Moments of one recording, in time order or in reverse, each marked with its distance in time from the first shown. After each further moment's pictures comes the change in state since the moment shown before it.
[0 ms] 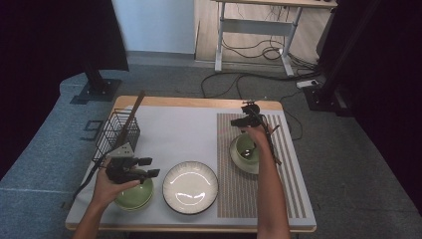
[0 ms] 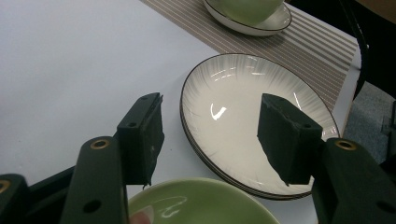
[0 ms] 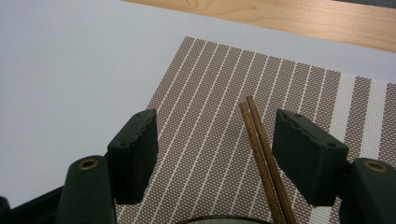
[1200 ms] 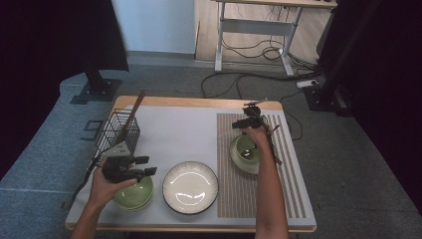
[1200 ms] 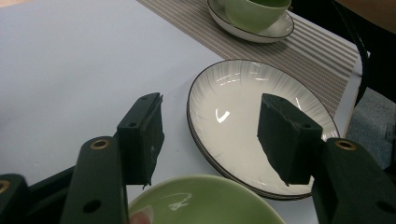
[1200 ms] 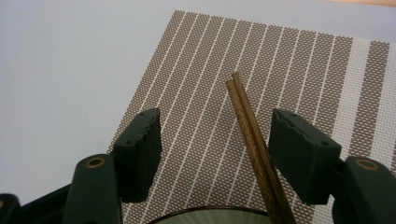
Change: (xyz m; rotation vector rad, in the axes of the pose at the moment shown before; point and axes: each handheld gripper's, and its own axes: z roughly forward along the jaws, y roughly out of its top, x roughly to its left) left arm 0.003 0.000 -0.009 -0.023 0.015 -0.010; right arm -0.011 -0.005 0.012 0.082 0.020 0.059
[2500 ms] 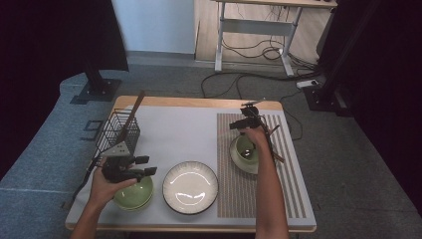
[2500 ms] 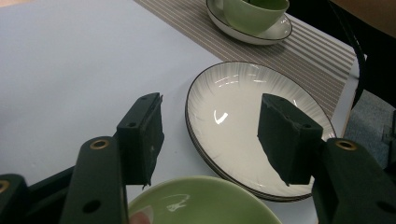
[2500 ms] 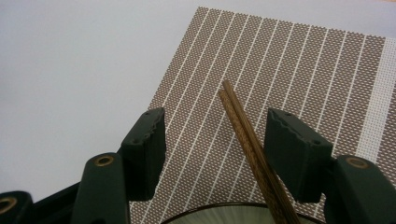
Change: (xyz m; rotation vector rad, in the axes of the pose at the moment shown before) left arm 0.000 0.000 0.000 -0.007 -0.009 -0.006; right arm 0.008 0.000 -0.002 0.015 0.051 -0.023
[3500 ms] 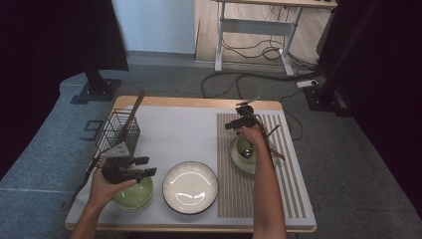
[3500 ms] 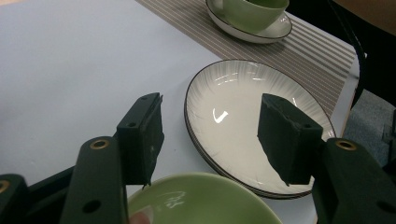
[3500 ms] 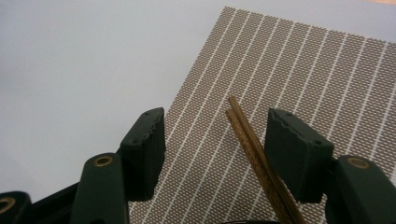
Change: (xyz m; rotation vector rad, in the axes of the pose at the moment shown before) left arm -0.001 -0.001 0.000 0.004 0.003 0.000; right arm 0.012 0.007 0.008 0.021 0.042 -0.055
